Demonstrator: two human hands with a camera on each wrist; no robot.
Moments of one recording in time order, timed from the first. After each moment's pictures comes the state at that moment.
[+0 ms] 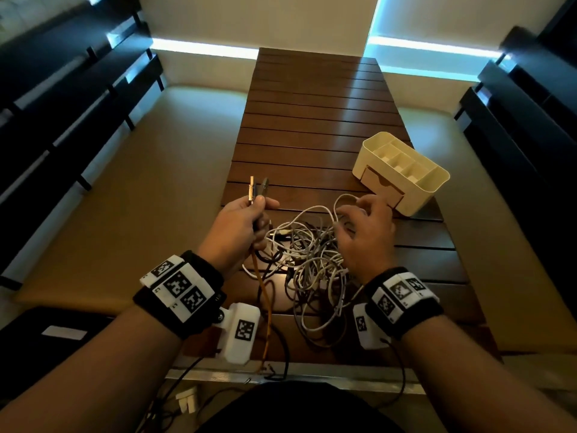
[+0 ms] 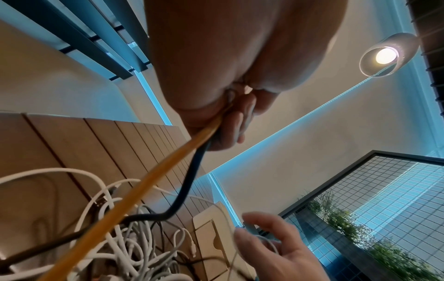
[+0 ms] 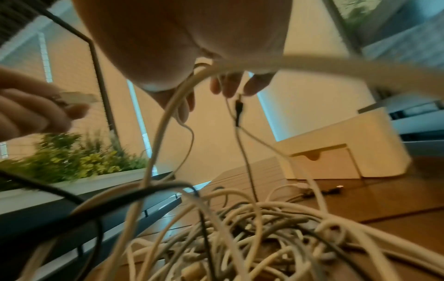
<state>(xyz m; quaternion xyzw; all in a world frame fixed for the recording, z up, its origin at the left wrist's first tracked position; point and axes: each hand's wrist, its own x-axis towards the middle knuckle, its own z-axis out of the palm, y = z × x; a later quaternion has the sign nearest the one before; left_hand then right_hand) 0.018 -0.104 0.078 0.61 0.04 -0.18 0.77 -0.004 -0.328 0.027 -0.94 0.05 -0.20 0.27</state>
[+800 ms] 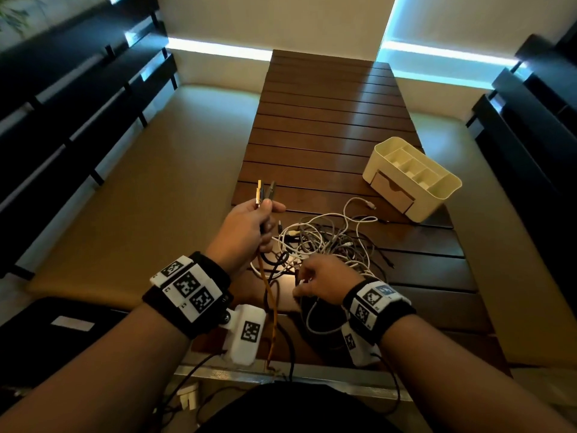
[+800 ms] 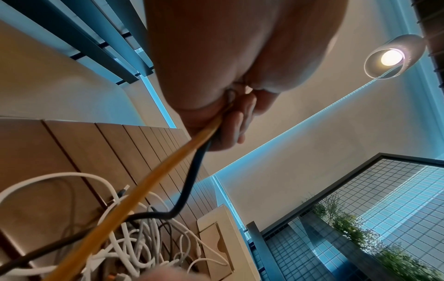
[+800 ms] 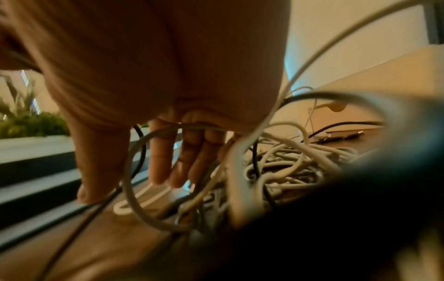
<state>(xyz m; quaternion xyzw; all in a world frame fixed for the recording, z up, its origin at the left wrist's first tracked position) 0.014 -0.095 0.076 0.62 0.05 -0.17 0.77 -0.004 -0.282 -0.007 -0.94 -0.08 0.25 0.22</state>
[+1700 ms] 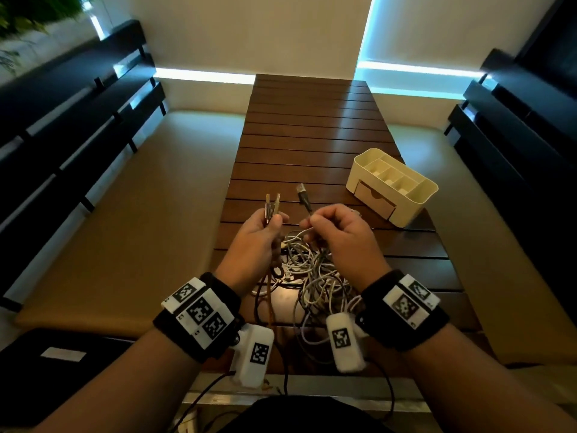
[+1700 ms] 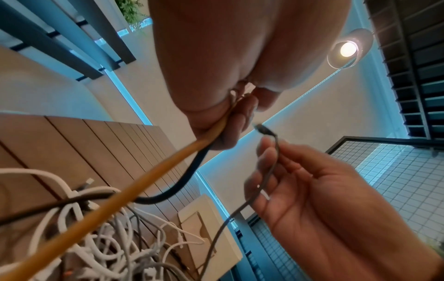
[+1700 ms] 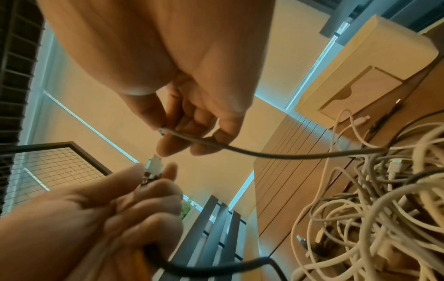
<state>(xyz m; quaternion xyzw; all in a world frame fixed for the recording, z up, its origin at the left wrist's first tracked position) -0.005 -0.126 0.087 0.67 -0.02 -0.15 0.73 -0.028 -0.290 0.093 -0.74 0.02 -0.04 0.67</state>
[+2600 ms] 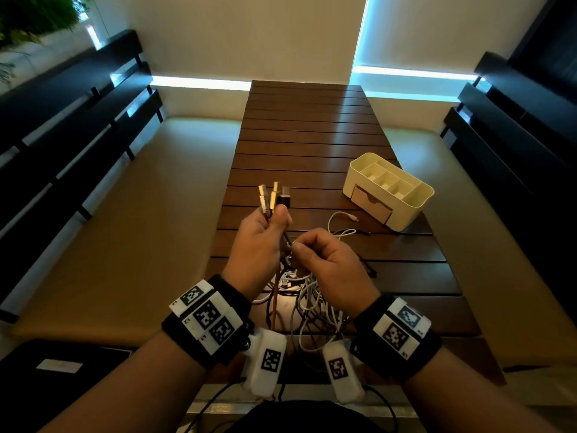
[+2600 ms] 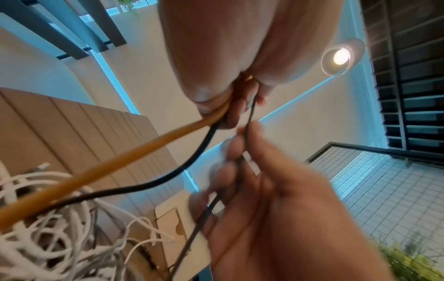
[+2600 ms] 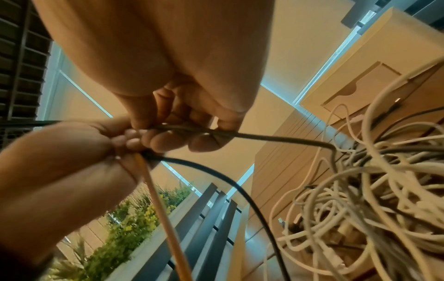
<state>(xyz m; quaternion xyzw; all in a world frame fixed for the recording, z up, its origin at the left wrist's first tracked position) -0.009 -0.145 0.106 0.68 -0.07 -0.06 0.73 -0.041 -0.287 0.073 -0.77 -0.07 -0.01 0.64</state>
